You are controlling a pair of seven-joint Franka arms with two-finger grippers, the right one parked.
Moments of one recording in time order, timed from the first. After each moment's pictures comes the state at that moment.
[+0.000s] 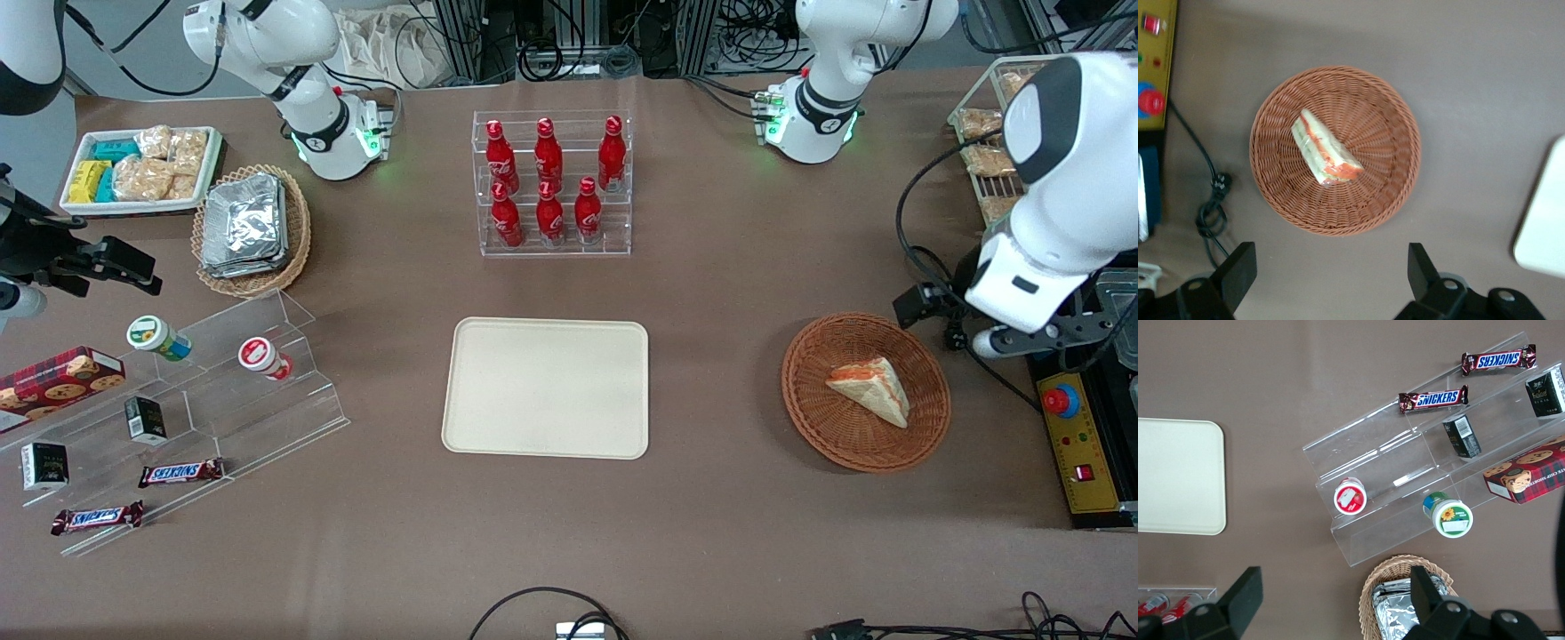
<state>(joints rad) -0.17 0.09 0.08 -1.76 0.04 1.82 -0.37</state>
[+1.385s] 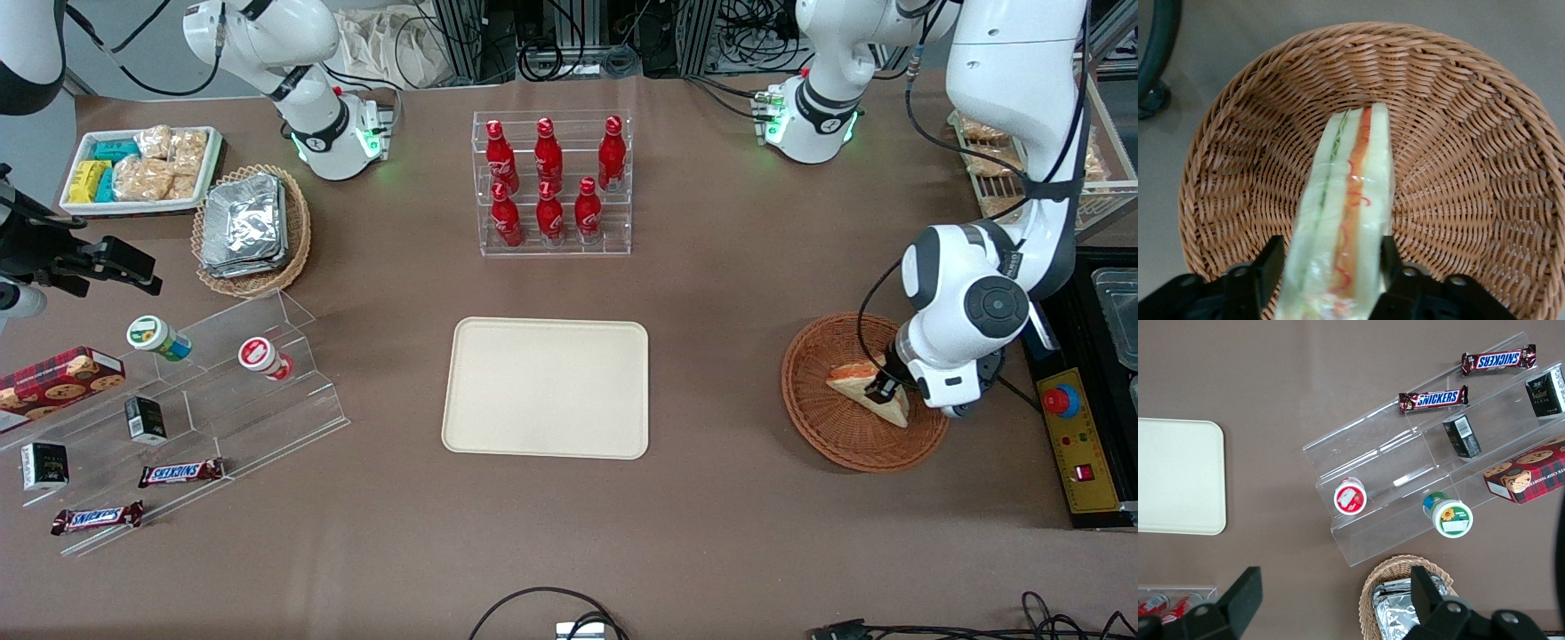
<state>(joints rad) -0.17 0.35 0.14 -2.06 0.06 2.36 -1.00</state>
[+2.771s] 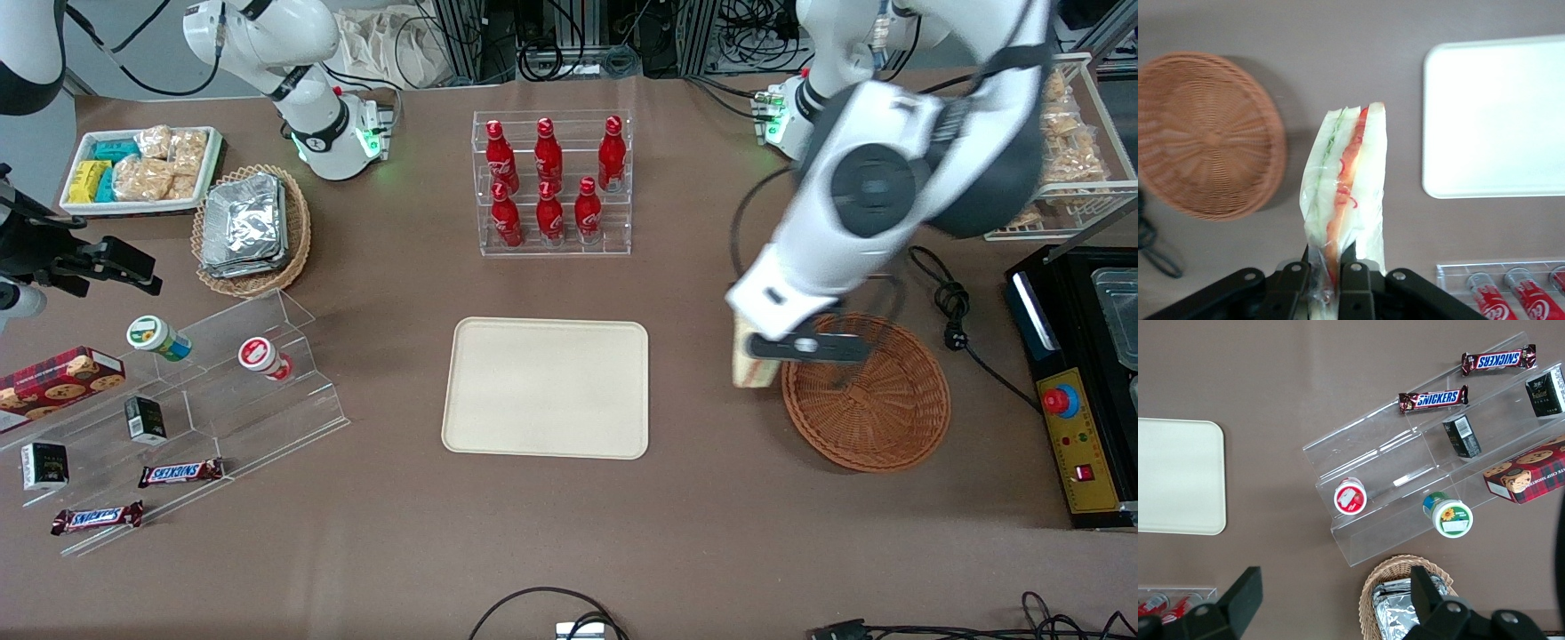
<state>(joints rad) -0.39 0.36 -0.15 -1.41 0.08 1.62 -0.42</state>
